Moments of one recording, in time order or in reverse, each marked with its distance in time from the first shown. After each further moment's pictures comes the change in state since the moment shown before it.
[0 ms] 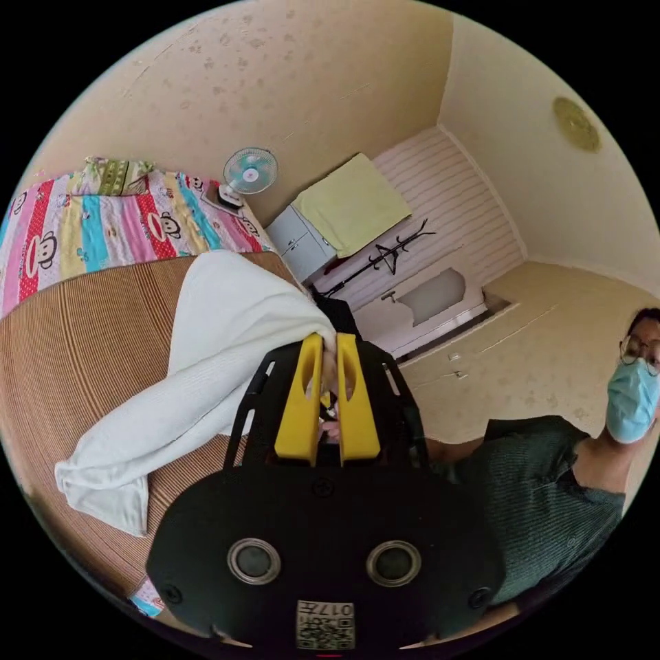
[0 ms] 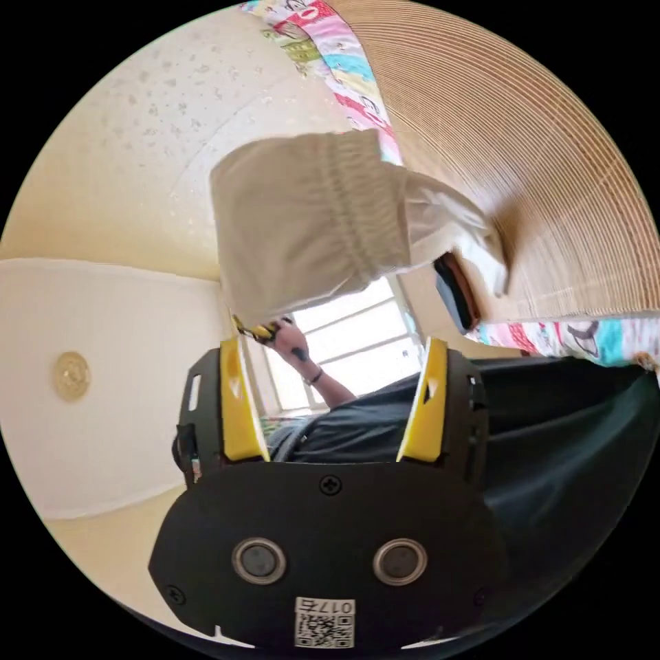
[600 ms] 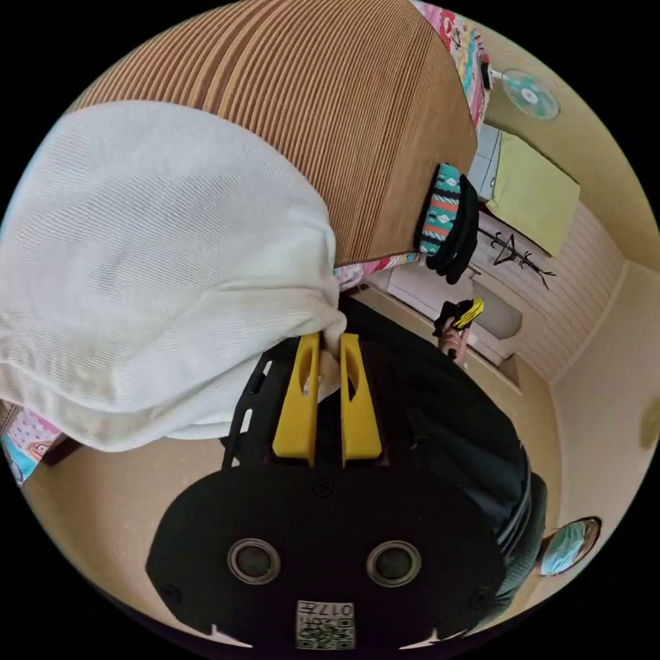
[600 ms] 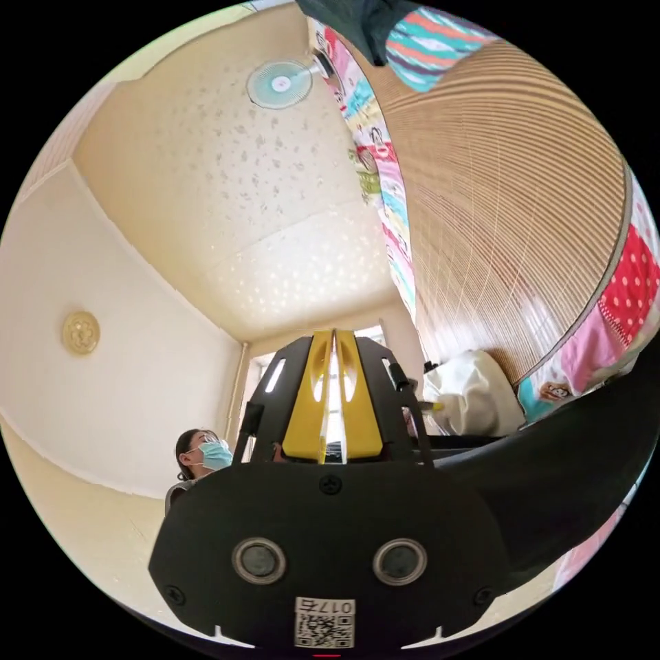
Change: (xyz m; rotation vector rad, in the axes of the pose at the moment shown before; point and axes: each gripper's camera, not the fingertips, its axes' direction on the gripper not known) left arm -0.233 0.244 0.080 -0.532 0.092 -0.886; right arm -0.164 0.210 -0.082 0.438 0.045 -0.232
